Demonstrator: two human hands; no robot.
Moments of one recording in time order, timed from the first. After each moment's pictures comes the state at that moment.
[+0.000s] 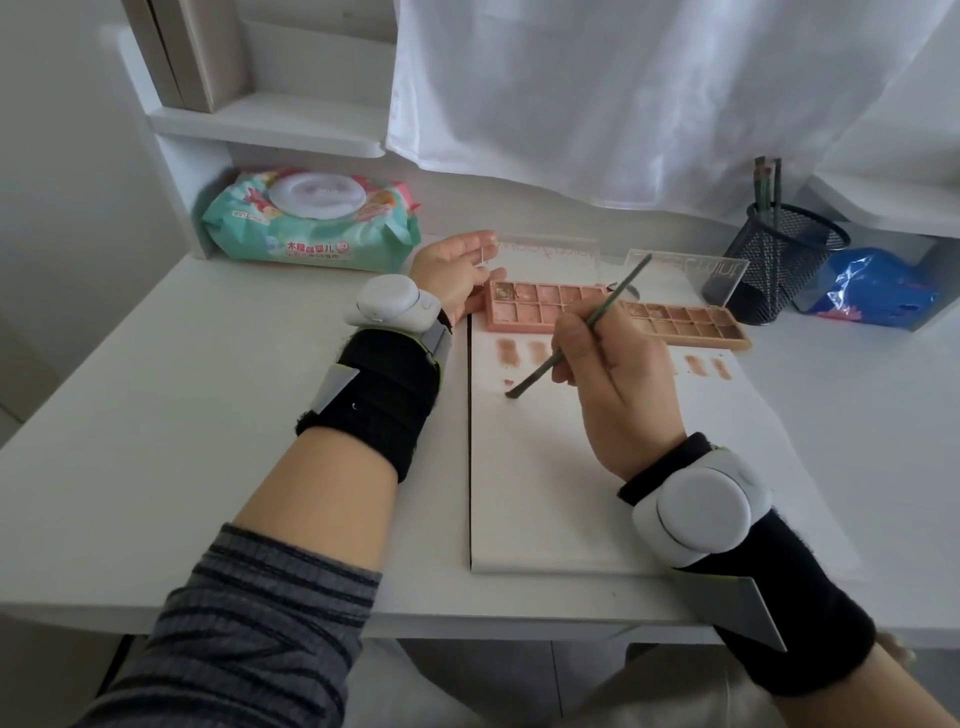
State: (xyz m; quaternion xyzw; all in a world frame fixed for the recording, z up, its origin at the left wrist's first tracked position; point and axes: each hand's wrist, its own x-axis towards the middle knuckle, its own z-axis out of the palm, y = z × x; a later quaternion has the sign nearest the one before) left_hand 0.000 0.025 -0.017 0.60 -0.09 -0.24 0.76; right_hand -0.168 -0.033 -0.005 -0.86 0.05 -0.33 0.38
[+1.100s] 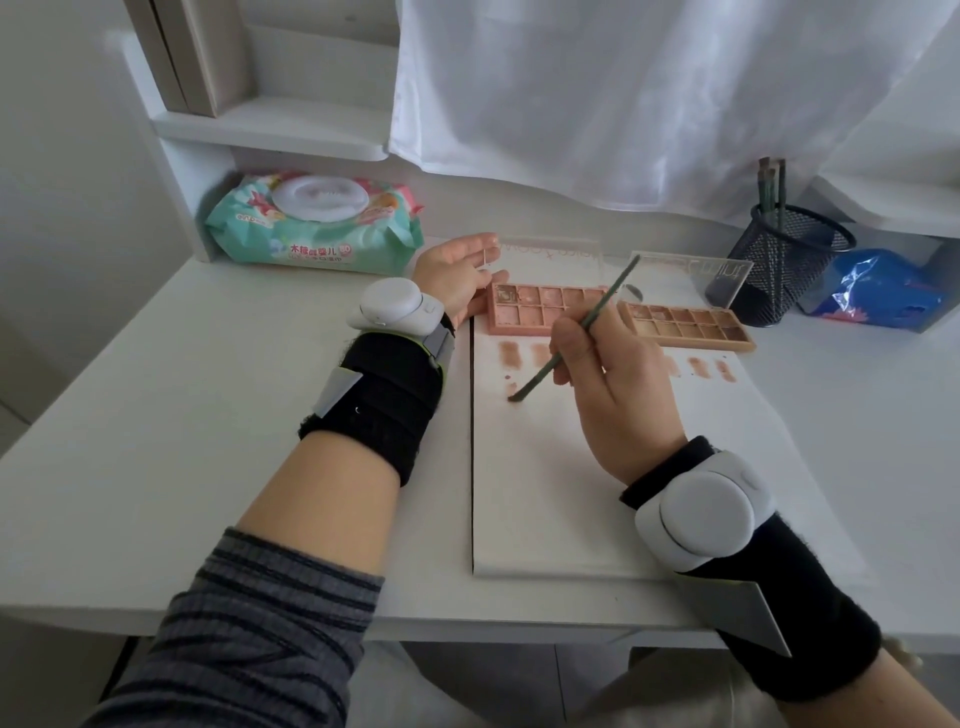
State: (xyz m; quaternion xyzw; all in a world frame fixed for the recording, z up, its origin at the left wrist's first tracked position) left_hand 0.000 0.026 -0.016 0.61 -0.10 -0.24 0.75; right_hand -0.165 -0.037 -0.009 -0.87 0.02 -0.34 0.37
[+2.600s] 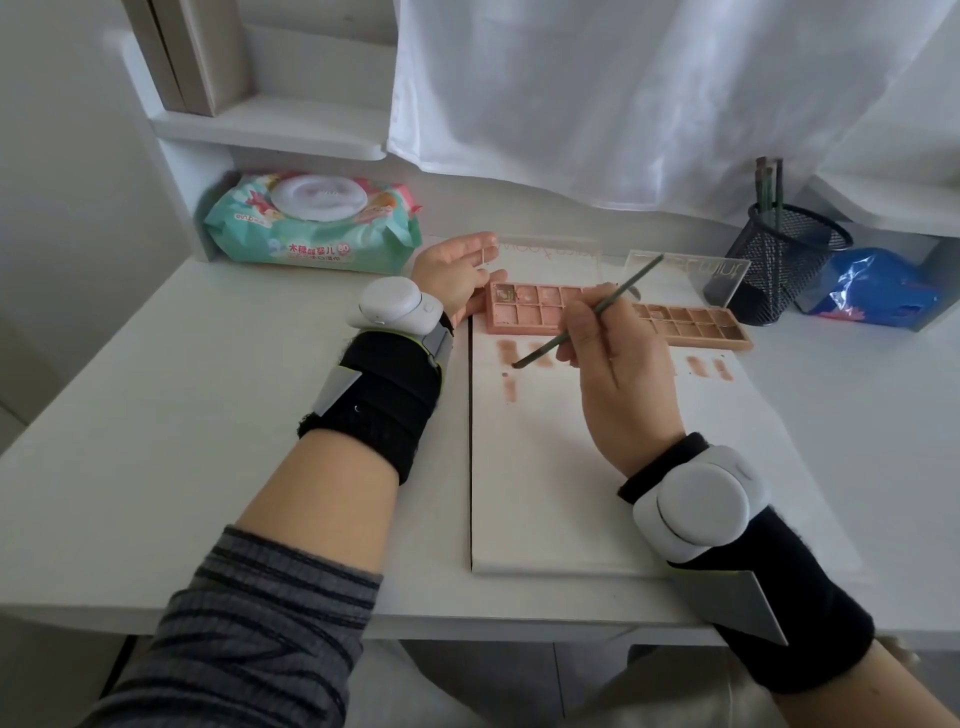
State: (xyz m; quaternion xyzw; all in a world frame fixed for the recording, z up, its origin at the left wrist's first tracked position) left_hand 0.000 0.027 -0.016 0.60 -0.11 -0.25 0.75; right_hand -0.159 -0.041 -0.011 -0.84 0.07 -0.36 0.39
